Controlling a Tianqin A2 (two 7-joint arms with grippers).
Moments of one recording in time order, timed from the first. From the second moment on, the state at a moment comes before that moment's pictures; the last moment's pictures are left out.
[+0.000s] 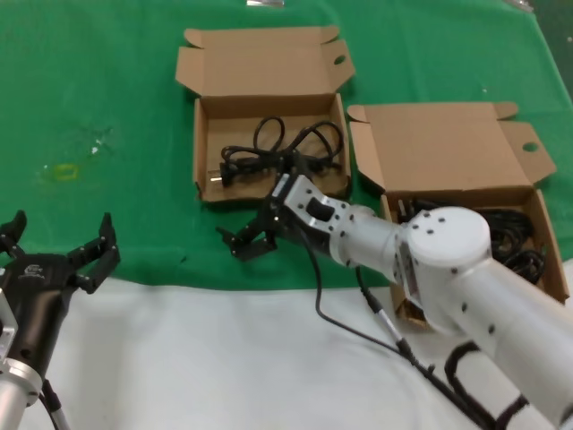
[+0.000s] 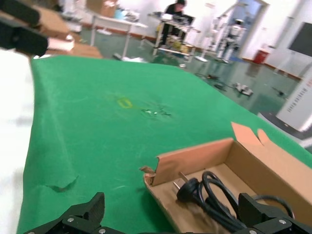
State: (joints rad) left arm 0.00 -0.30 1.60 -1.60 -1.80 0.00 0.00; right arm 0.87 0.11 -2.33 0.68 2.00 -0.36 -0.44
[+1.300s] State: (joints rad) left arm 0.00 -0.30 1.60 -1.60 -1.80 0.00 0.00; right arm 0.16 0.27 -1.73 1.43 1.84 -0.06 -0.08
